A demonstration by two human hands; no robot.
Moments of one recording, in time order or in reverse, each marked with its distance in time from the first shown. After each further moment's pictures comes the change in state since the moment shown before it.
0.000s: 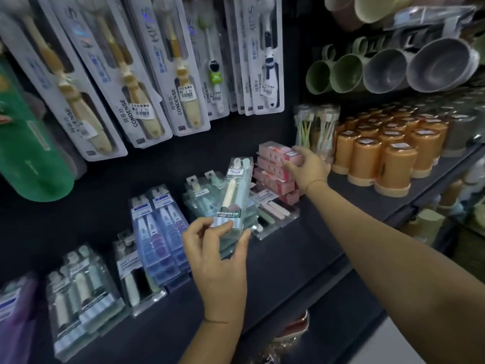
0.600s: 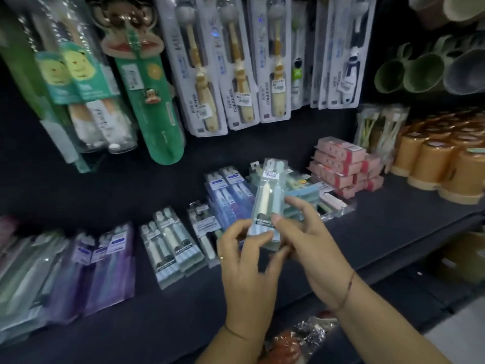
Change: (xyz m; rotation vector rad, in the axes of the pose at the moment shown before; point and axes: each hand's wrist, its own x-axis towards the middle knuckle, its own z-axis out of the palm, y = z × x) left_hand -0.009 0.003 -0.104 0.070 -0.087 0.161; right_hand -0.277 -0.123 -0.017 0.915 -0.574 0.172
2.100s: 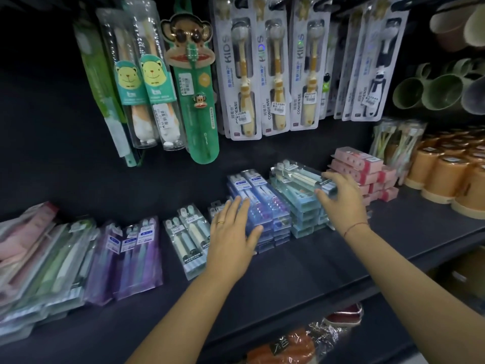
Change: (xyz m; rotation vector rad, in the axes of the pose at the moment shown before) left_hand 0.054 -0.066 -0.049 0.416 -0.650 -0.254; right_hand 0.109 0.007 -0.050 -0.998 0.364 -0.459
